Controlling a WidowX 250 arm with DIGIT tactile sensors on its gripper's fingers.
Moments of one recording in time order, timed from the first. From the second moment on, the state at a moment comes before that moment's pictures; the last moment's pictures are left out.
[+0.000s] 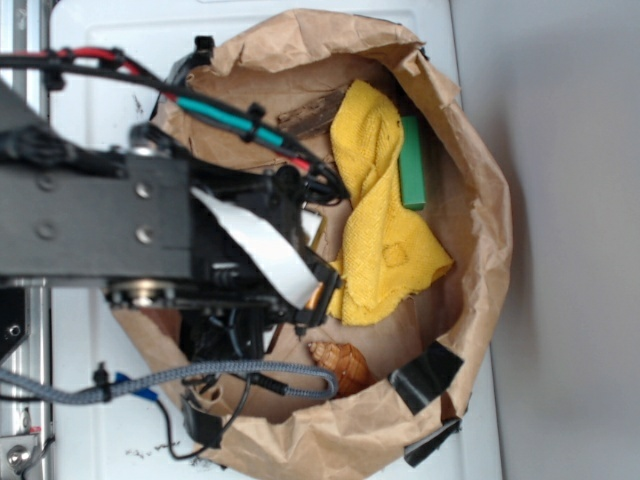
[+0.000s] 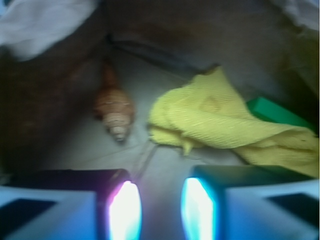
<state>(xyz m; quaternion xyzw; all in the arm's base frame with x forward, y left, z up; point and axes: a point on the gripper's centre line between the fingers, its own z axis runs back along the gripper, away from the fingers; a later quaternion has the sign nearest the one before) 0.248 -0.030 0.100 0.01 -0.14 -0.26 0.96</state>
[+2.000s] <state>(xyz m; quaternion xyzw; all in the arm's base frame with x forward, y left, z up) 0.282 -0.091 0.022 -0.04 -0.15 -0.36 0.92</state>
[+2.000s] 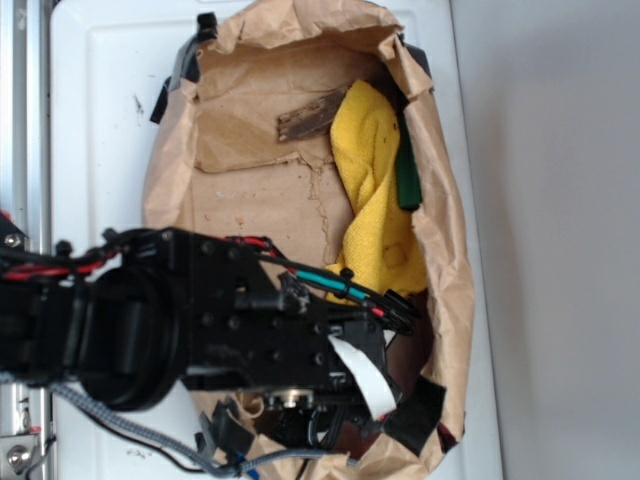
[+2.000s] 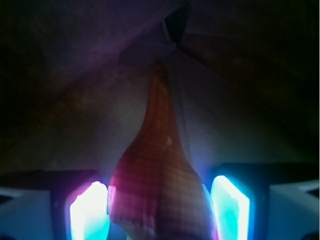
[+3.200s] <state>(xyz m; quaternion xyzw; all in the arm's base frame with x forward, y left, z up) 0.250 -0.005 0.150 -0.01 -0.06 -0.12 0.99</state>
